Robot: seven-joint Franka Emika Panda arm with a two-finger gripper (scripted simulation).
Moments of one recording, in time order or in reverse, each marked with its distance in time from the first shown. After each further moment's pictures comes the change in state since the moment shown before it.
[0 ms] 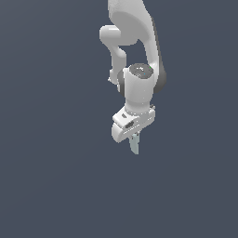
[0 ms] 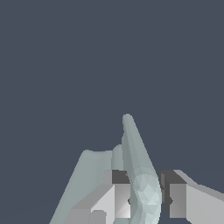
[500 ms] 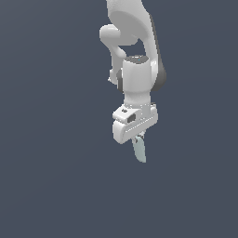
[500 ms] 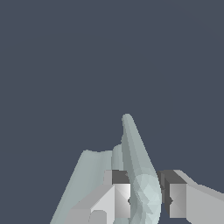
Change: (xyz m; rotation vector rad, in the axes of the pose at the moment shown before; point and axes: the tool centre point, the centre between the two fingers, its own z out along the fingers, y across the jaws) arm 0.041 0.018 -0.031 -0.085 0.238 -0.060
